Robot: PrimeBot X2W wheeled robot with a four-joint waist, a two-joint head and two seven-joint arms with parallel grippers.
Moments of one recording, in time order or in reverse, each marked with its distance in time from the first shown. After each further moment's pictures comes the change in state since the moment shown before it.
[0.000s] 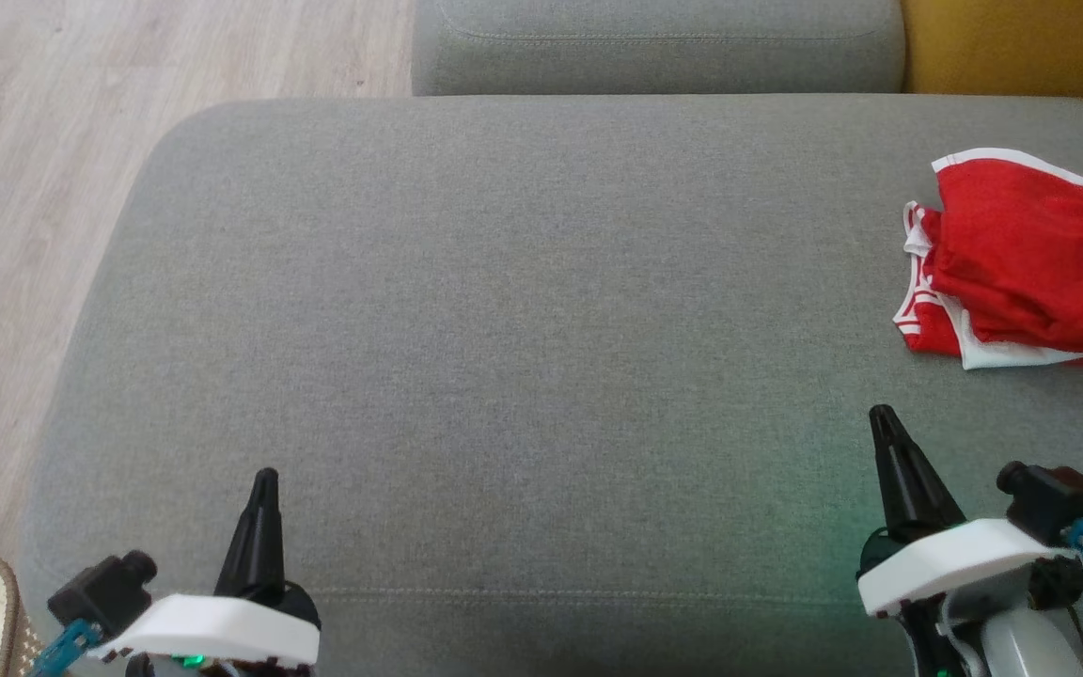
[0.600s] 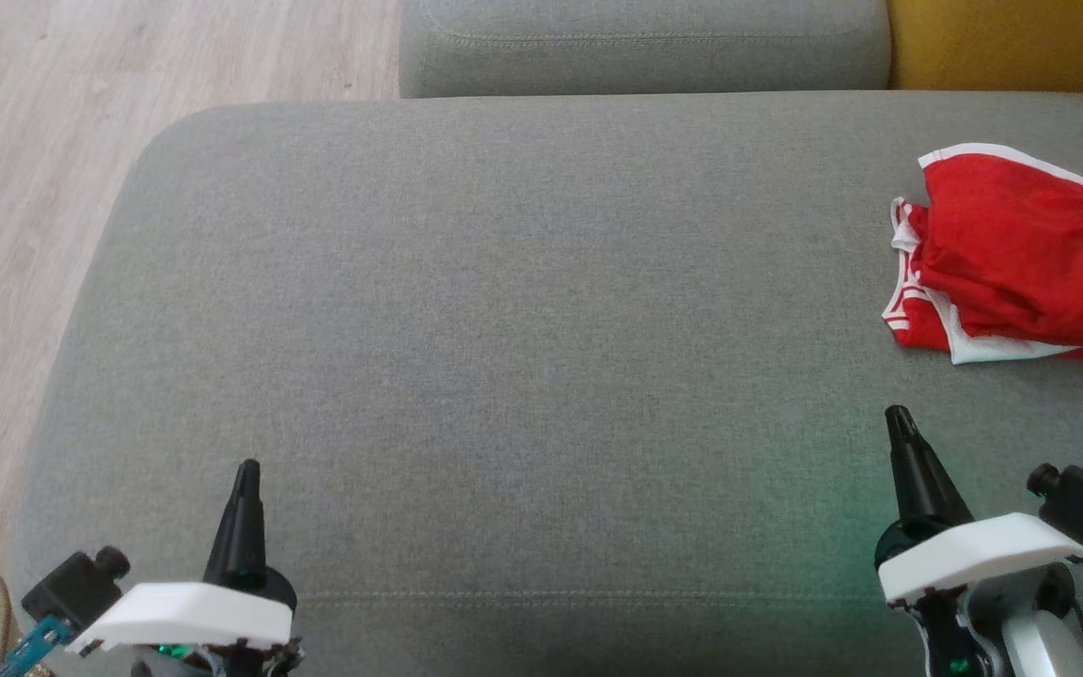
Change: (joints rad) left arm -0.022 0.004 0.026 0.010 -0.165 -0.005 0.040; right arm -0.001 0.000 -0.018 0.001 0.208 0.000 0.055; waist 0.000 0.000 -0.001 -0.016
